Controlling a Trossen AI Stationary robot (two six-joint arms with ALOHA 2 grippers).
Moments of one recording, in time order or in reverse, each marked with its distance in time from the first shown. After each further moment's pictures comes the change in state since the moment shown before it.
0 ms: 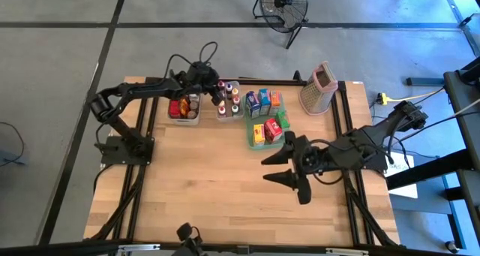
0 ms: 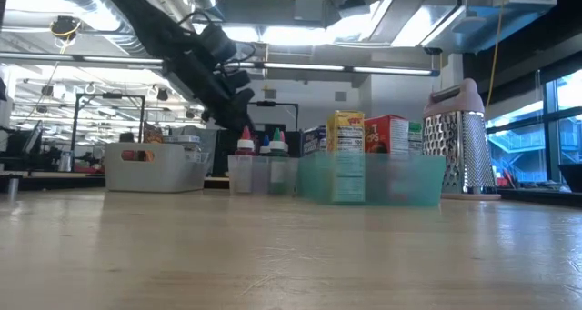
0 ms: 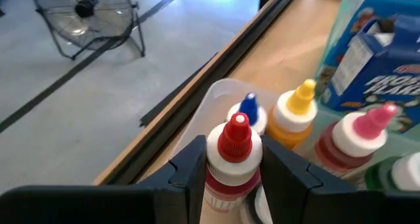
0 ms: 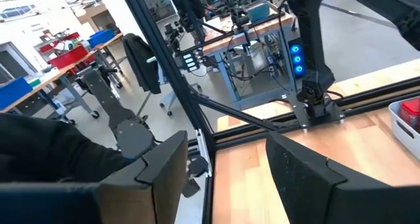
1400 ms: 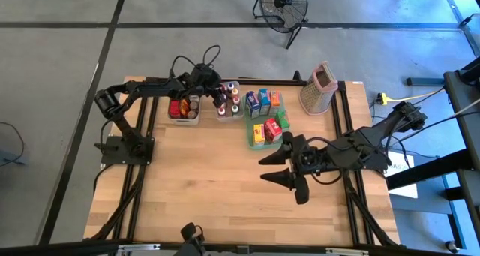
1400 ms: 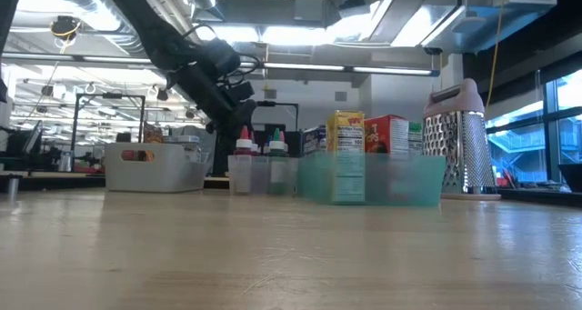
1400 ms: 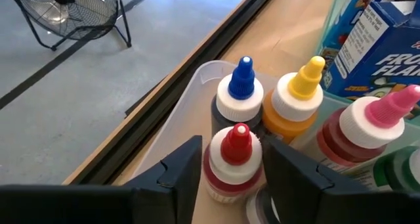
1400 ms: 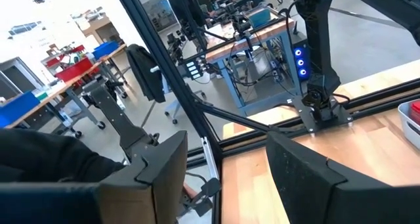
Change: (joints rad) left arm 0.000 0.083 0.001 0.040 0.055 -0.004; right arm -0.006 0.016 0.000 0.049 0.005 0.030
